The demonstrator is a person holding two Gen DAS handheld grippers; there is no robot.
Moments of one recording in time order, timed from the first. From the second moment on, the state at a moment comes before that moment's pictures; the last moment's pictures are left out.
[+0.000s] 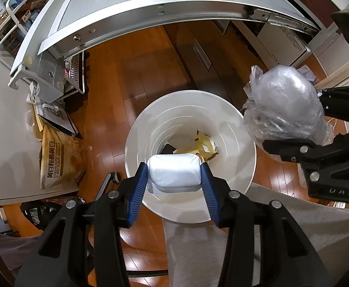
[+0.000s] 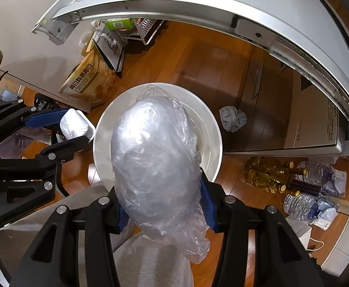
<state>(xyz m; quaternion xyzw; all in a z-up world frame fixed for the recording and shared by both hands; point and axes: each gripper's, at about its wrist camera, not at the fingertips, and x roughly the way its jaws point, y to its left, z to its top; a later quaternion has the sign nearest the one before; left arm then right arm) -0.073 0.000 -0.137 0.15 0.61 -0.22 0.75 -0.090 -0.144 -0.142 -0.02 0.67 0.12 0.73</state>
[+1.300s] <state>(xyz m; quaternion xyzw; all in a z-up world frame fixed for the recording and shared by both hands) -0.071 0.003 -0.138 0.19 0.60 -0.21 0.75 -0.085 -0.143 -0.142 -0.01 0.67 0.12 0.73</state>
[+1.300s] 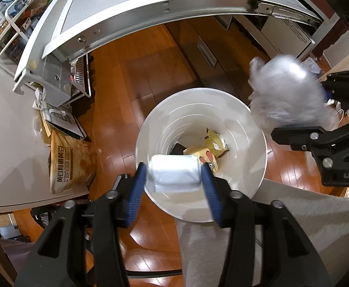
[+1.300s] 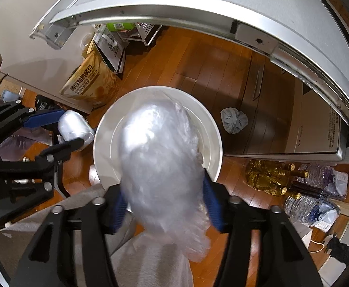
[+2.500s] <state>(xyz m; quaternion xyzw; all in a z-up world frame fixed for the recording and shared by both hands) -0.072 0.012 -0.054 0.17 0.51 -0.20 0.82 -0.076 -0.173 -0.023 0.03 0.55 0.08 0.83</state>
